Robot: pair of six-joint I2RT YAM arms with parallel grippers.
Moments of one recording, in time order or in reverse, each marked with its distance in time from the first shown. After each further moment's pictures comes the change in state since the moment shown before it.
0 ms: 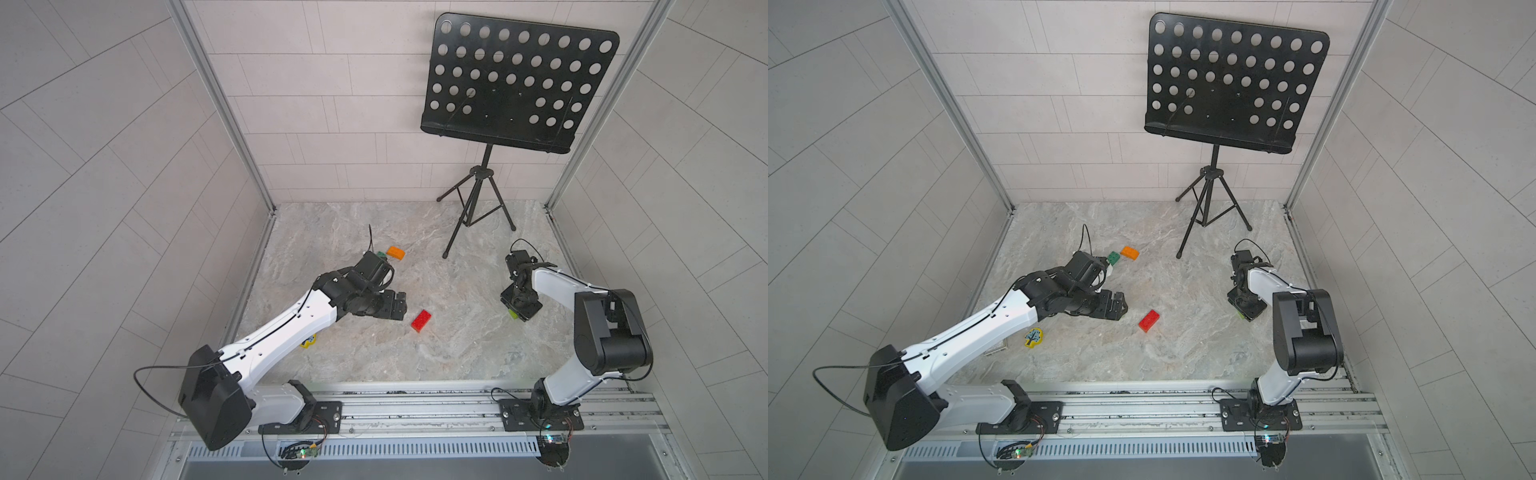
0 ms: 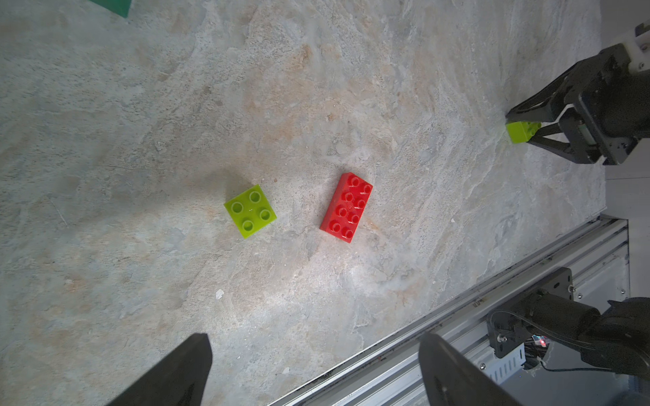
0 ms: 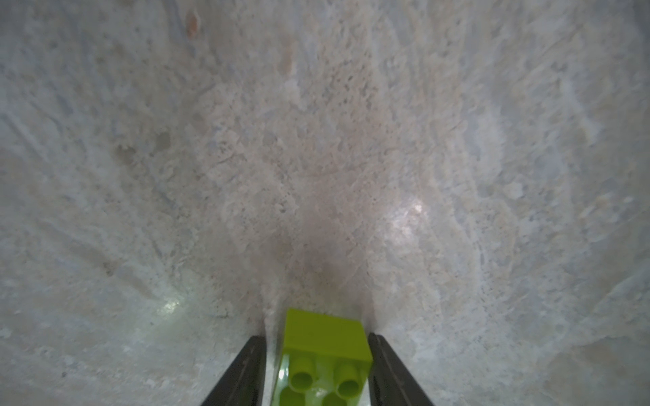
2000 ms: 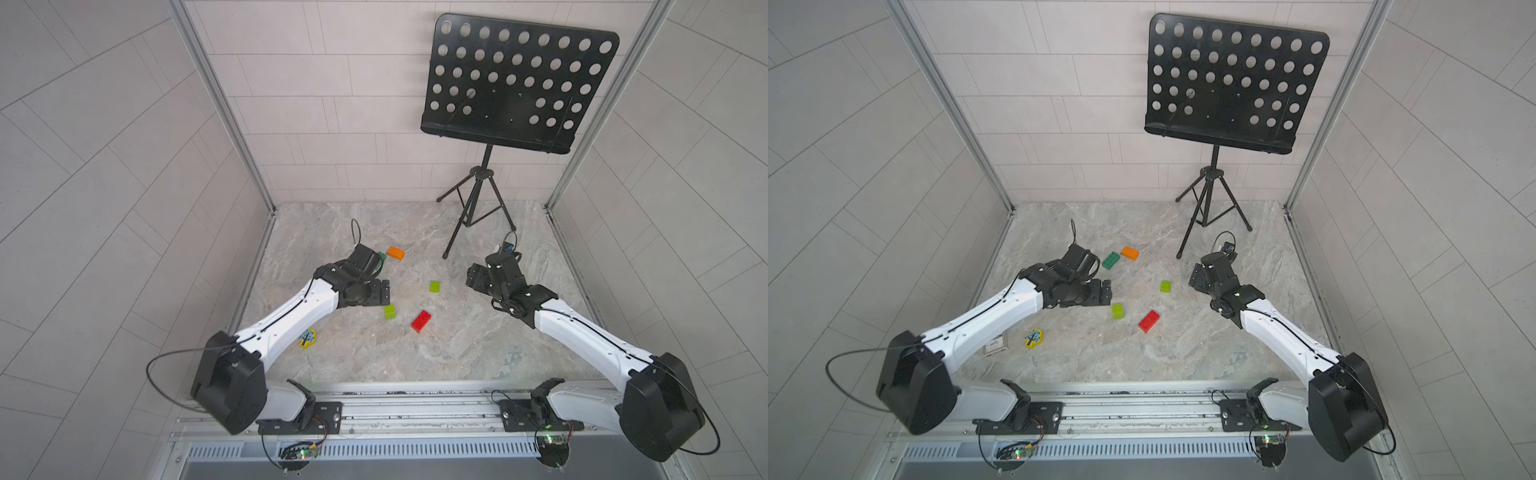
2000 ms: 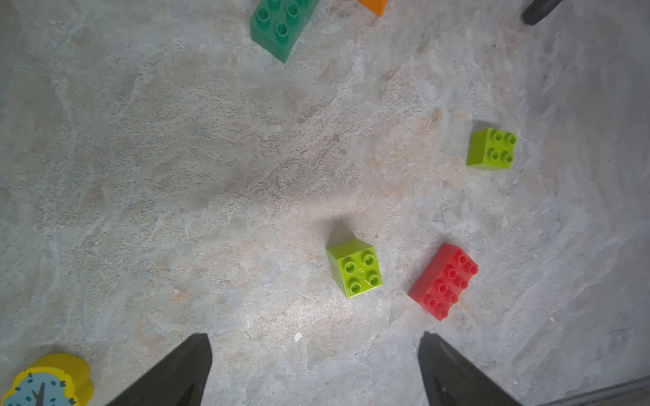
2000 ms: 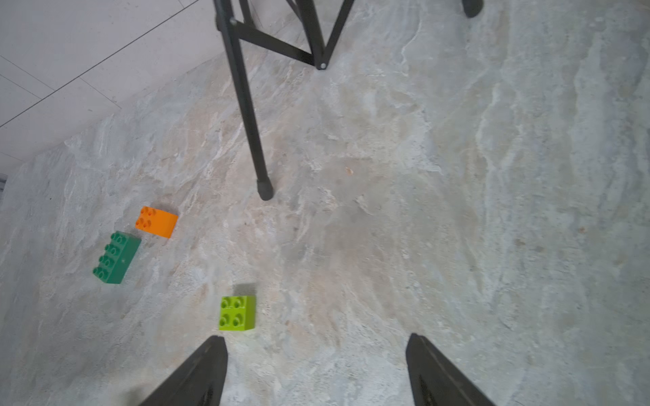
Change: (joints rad) left arm 0.124 0.135 0.019 0.029 -0.166 -0.013; right arm 0.380 -0.472 -0.233 0.516 0.116 -0.314
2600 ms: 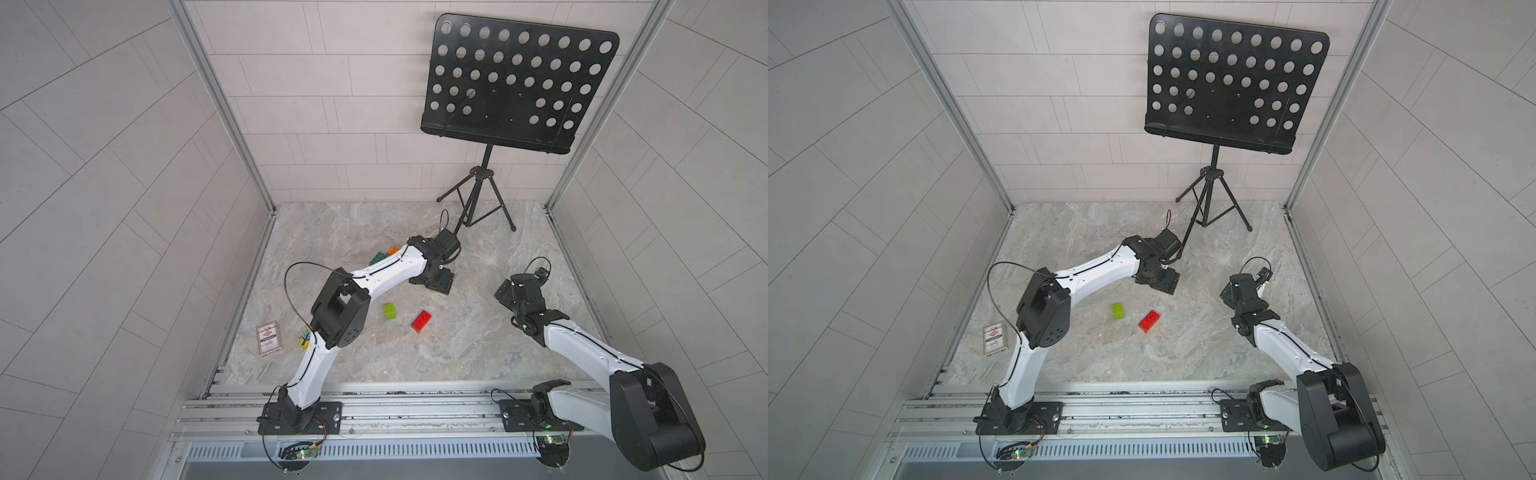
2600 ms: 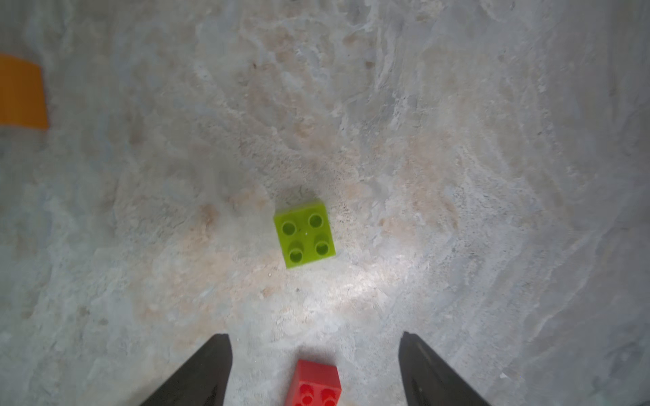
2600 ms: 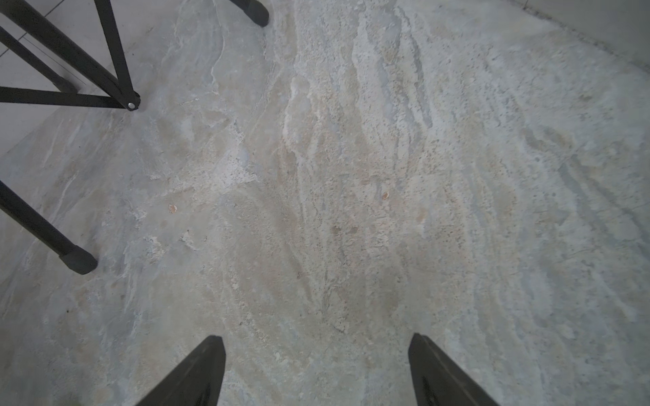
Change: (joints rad) left arm -0.227 0.799 0.851 -0.185 -0.006 0.134; right arm -0.244 0.010 -0.214 0.163 0.069 0.058
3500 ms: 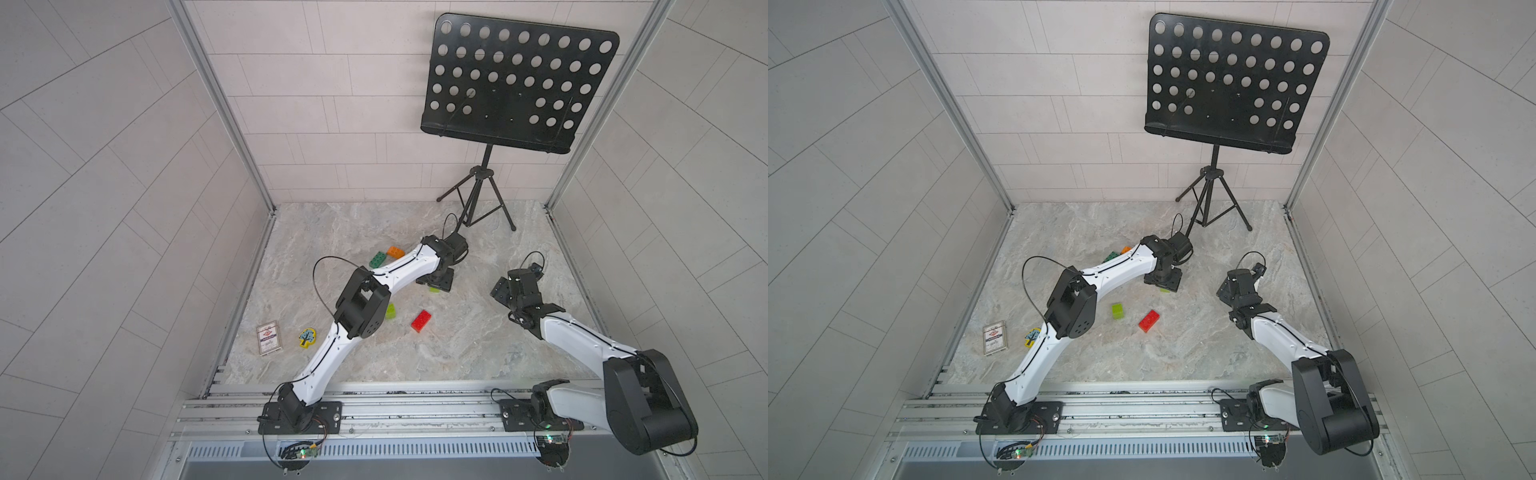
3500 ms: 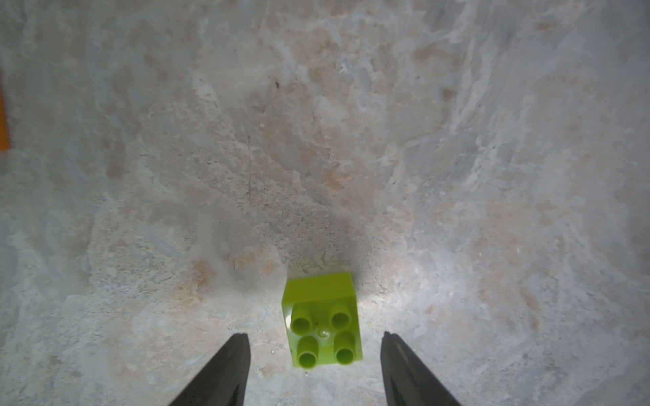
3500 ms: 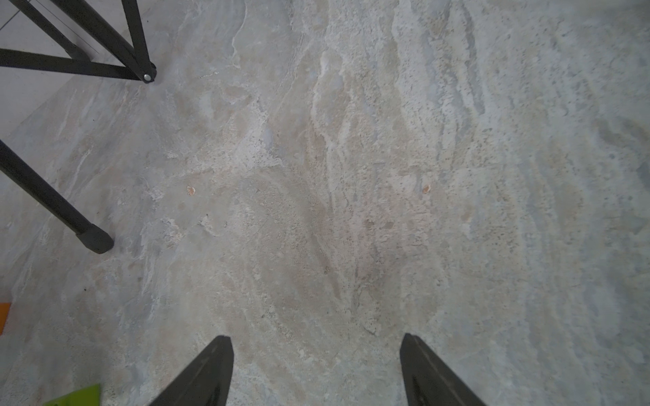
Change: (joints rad) left arm -0.013 0.207 0.228 -0.106 -0.080 -0.098; right arm 0.000 0.069 0.047 0.005 -0.069 -0.026
